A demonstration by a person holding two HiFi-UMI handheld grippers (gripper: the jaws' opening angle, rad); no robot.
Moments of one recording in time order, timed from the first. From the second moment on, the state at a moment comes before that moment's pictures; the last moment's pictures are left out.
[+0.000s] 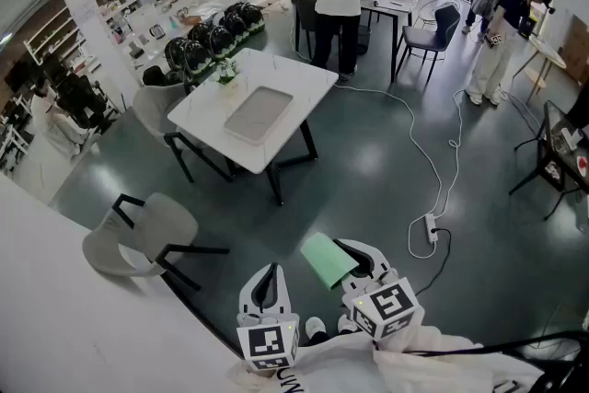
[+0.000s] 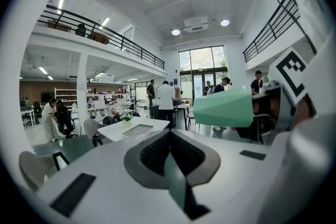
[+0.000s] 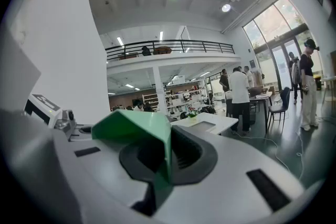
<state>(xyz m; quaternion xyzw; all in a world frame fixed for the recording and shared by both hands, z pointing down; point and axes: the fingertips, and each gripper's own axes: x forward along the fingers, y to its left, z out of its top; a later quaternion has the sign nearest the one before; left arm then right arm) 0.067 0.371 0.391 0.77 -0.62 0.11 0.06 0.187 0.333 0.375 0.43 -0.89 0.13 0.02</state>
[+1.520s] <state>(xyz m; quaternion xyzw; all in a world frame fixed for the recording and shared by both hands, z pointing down) 0.142 0.368 0.389 0.76 -0.63 0.11 0.06 0.263 0.332 0.380 0.41 -0.90 0.14 0.01</state>
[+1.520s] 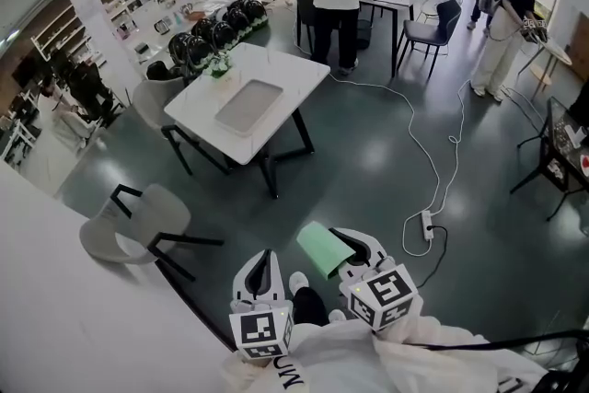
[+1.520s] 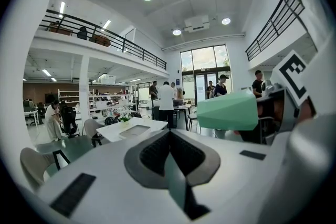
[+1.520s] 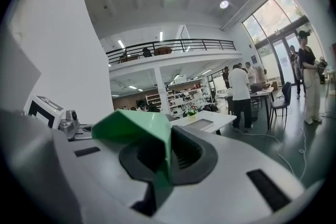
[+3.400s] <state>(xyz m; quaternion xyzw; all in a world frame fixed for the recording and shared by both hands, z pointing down) -0.005 0.101 0.405 0.78 -0.61 0.11 0.11 0.117 0.075 0.390 0.43 -0.89 0.15 0.06</state>
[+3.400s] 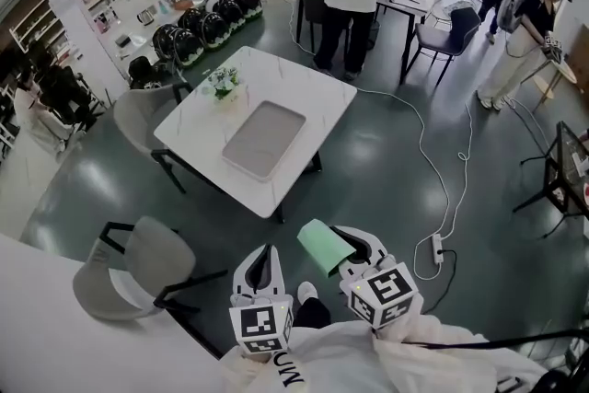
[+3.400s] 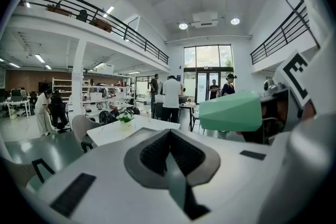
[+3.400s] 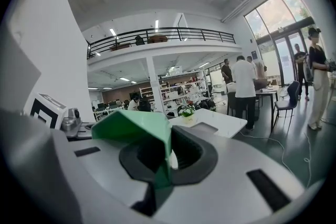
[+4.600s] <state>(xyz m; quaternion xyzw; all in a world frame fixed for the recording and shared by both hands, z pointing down) -0.058 0.000 0.410 0.79 -0.59 0.12 0.11 0.061 -0.022 0.388 0.45 -0.88 0.16 0.06</state>
